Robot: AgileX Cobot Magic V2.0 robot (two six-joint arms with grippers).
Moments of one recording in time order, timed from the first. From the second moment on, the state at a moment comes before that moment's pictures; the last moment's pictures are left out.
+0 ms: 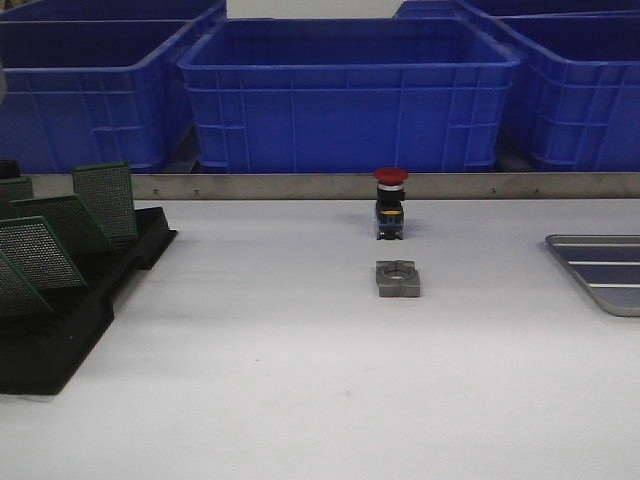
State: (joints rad) left arm -0.10 1.45 -0.81 -0.32 0.59 1.48; right arm -0.05 -0.01 0.03 -0.01 0.02 0.01
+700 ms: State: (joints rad) left arm -0.14 1.18 -0.87 -0.44 0.68 1.49; right arm -0.05 -0.01 0.03 -0.01 0.02 0.01
